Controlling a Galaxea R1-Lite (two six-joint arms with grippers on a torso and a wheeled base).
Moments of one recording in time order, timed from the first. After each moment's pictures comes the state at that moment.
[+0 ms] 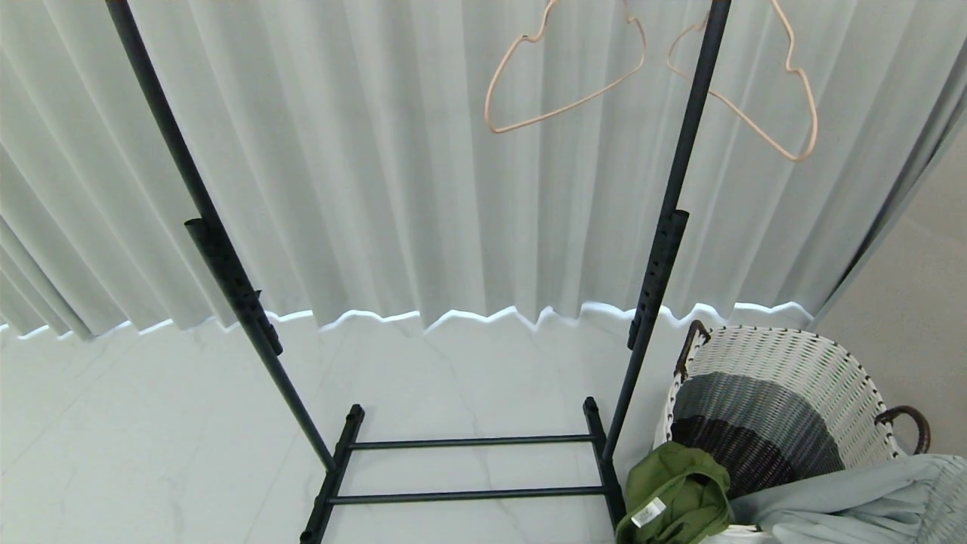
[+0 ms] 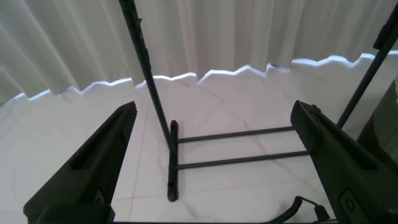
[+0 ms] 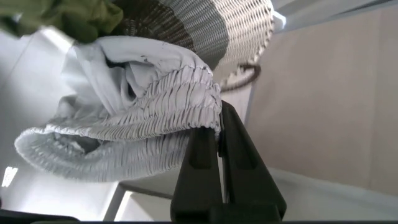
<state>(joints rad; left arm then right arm) 0.01 0.00 0.00 0.02 -0.08 0.13 -0.04 0.83 -0.48 0.19 -0.02 -0.72</state>
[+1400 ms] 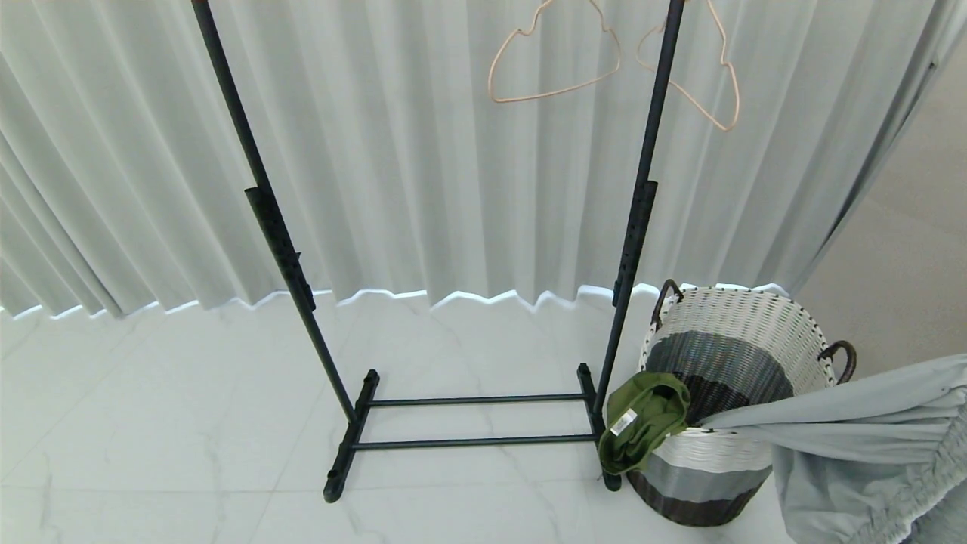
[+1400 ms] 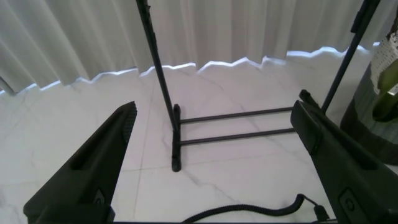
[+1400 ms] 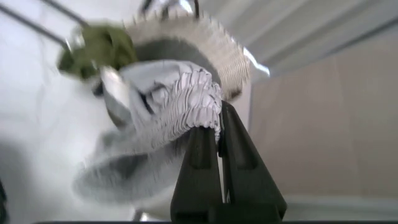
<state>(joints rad) 0.01 0.00 0.00 0.02 -0.08 0.13 0.09 0.80 -0.80 0.31 0.03 -0.60</state>
